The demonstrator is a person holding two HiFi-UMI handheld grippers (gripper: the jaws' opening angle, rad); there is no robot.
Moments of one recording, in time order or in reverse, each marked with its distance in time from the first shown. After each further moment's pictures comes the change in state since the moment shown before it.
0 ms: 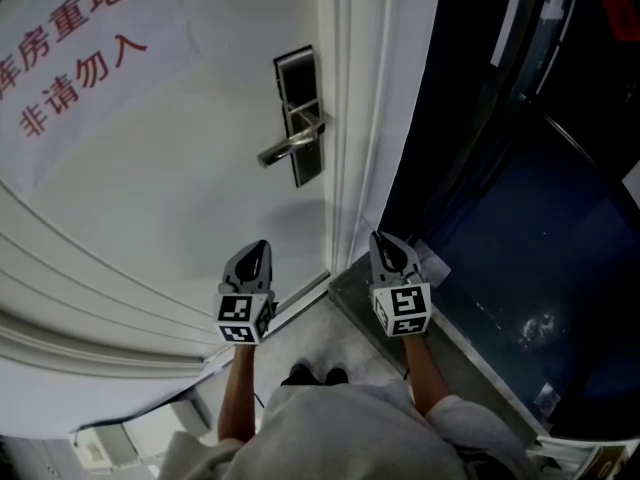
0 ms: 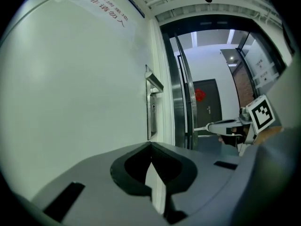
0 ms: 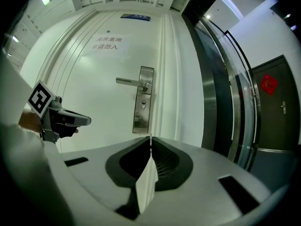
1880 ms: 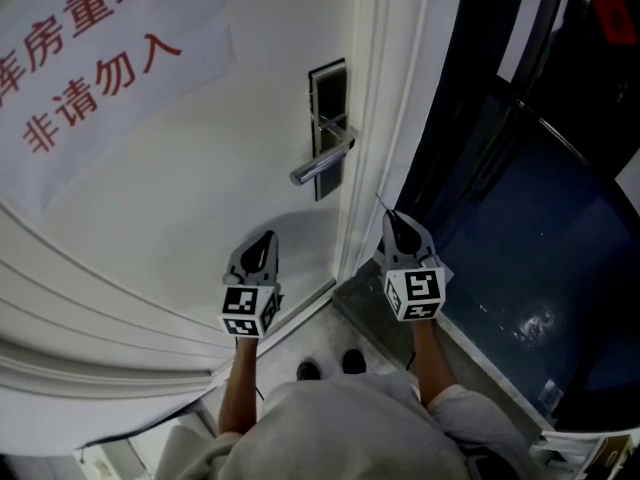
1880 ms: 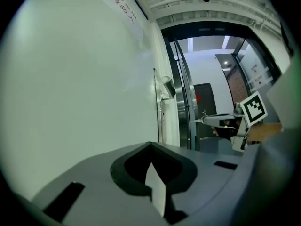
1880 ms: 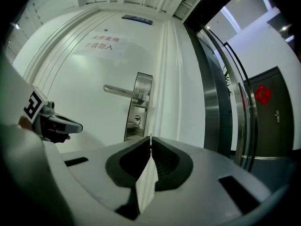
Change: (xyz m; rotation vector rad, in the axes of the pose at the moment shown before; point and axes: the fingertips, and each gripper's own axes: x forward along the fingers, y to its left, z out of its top) left arm 0.027 0.051 0.029 0.012 -0.046 -0.066; right arm 0.052 0.001 0.060 -0.038 -0.083 -0.090
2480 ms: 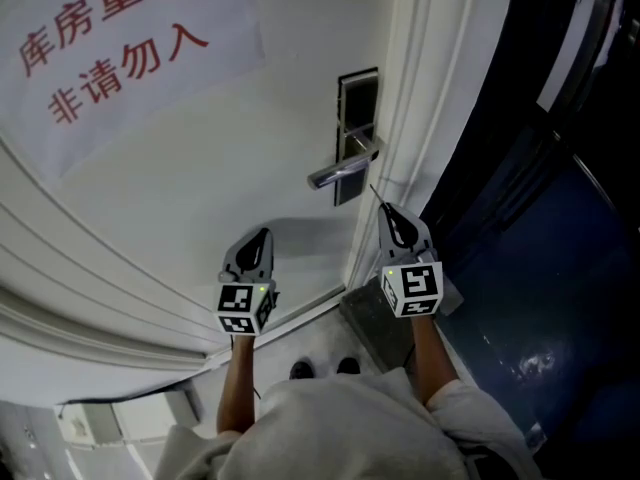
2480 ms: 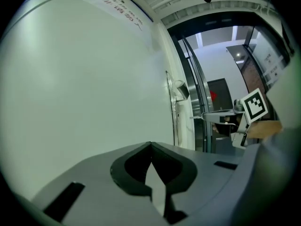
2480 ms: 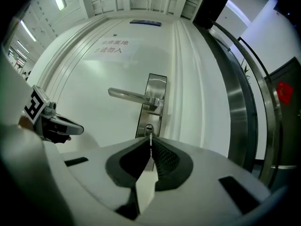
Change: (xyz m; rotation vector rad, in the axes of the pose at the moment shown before) left arm -0.019 0.025 0.004 -0.003 -0.001 0.203; right arm 0.046 0.022 0.023 -0.034 -0.076 0.209
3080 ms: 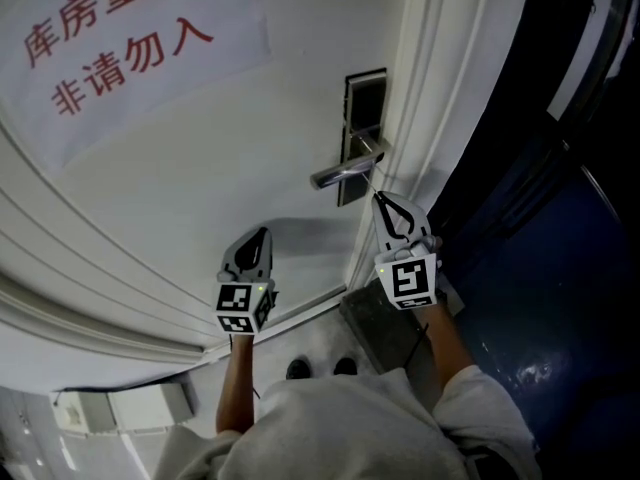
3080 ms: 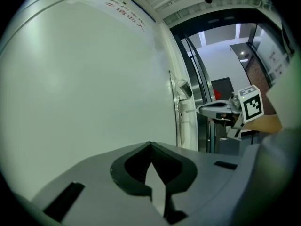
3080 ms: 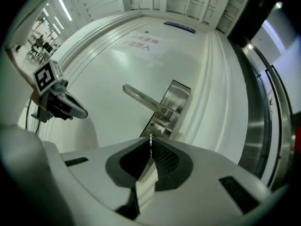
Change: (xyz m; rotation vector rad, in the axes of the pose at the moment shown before) left arm -0.004 0.005 -0.004 -0.014 0.003 0.050; right arm 0.021 0.015 0.024 -0.355 -0.039 0.110
